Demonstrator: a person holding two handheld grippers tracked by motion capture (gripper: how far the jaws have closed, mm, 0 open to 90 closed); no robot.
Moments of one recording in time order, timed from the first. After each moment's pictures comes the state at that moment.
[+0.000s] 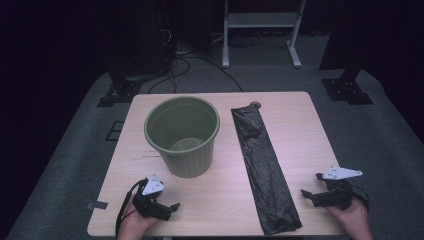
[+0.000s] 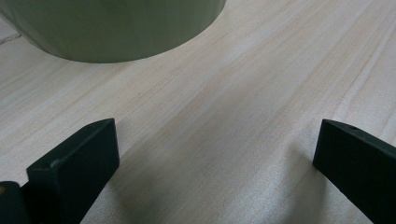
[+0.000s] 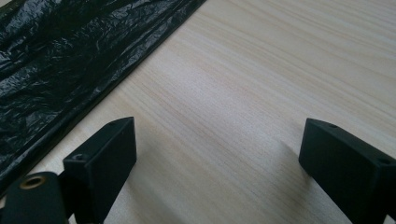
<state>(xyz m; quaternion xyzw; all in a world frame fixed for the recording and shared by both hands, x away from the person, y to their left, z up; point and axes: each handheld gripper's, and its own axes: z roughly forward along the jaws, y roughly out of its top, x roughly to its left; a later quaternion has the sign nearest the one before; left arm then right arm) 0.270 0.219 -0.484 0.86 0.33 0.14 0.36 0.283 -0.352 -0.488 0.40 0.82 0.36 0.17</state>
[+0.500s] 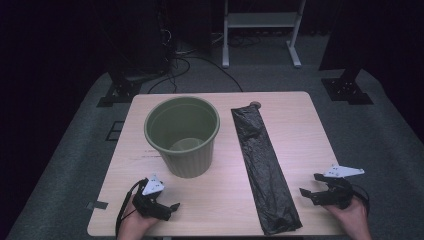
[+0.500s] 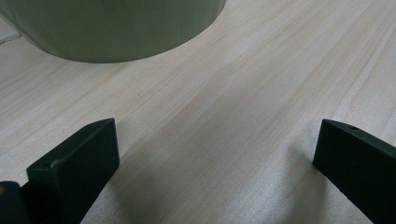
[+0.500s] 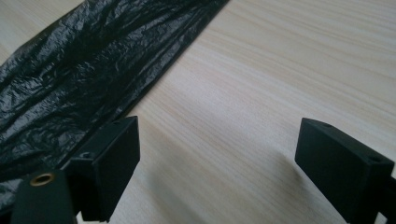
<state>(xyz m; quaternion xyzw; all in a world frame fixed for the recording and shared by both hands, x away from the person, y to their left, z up) 0.270 0.218 -0.484 0.86 0.33 0.14 0.36 0.283 -0.349 -0.481 0.42 0.81 0.39 0.14</state>
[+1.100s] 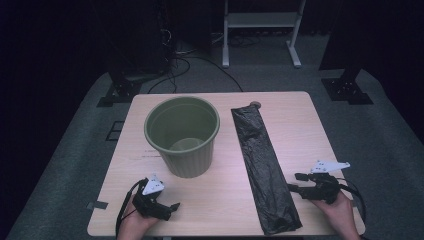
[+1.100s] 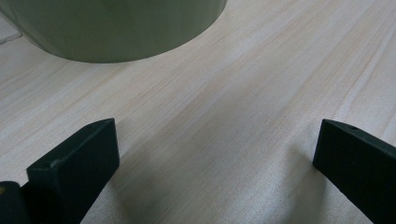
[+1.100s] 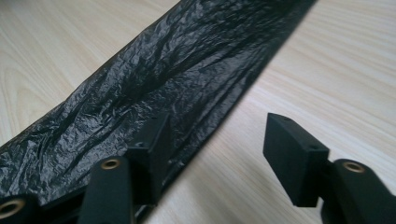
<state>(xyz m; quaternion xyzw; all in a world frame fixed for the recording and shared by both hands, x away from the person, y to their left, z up) 0.270 0.218 -0.484 0.86 0.33 0.15 0.36 0.296 -0.313 -0.472 0.38 0.82 0.41 0.10</state>
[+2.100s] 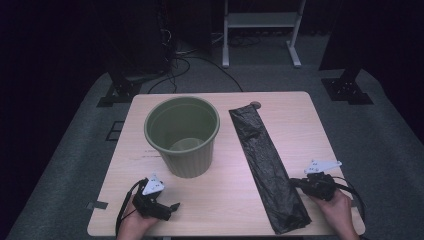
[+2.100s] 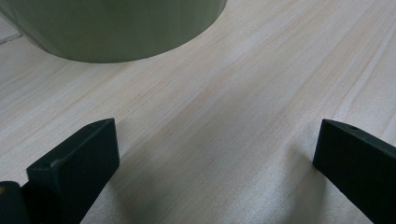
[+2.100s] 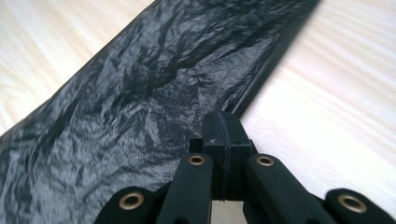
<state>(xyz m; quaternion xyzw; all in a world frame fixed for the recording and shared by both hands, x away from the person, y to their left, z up) 0.270 0.218 -0.484 0.86 0.33 0.15 0.36 0.298 -0.308 -0.469 0.37 0.85 0.36 0.12</state>
